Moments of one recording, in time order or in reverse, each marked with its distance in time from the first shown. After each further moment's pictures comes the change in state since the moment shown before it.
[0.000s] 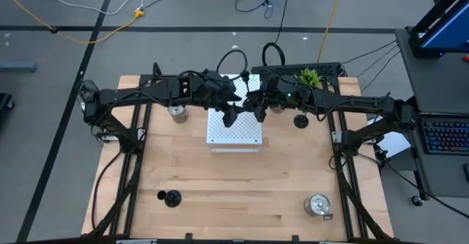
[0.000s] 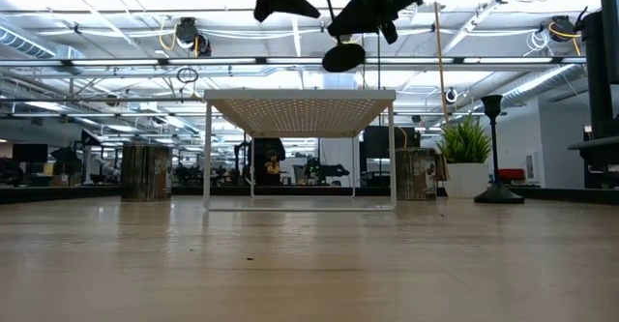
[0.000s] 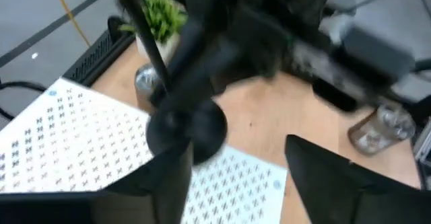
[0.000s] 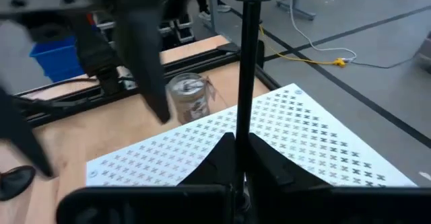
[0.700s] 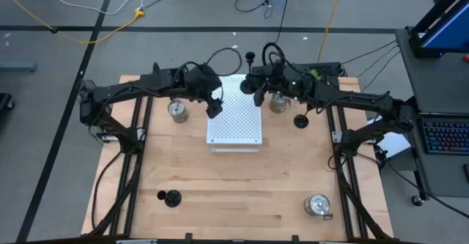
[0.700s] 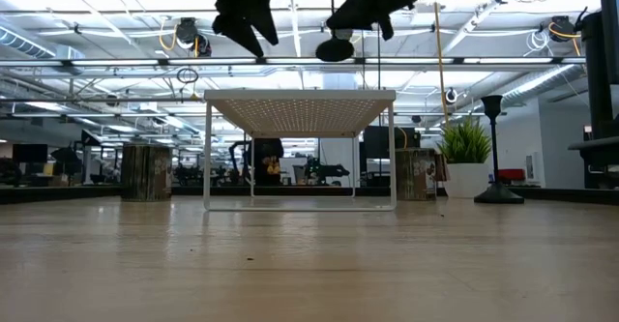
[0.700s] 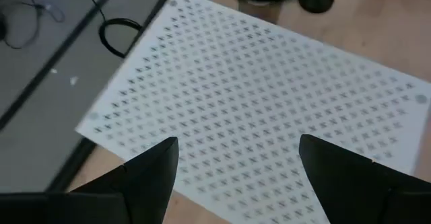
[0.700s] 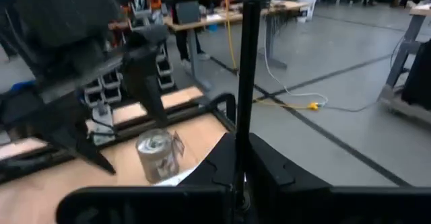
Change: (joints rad) left arm 0.113 -0.053 -0.001 -0.357 -0.160 0.124; right arm -0.108 0.027 0.000 0.211 -0.004 -0.070
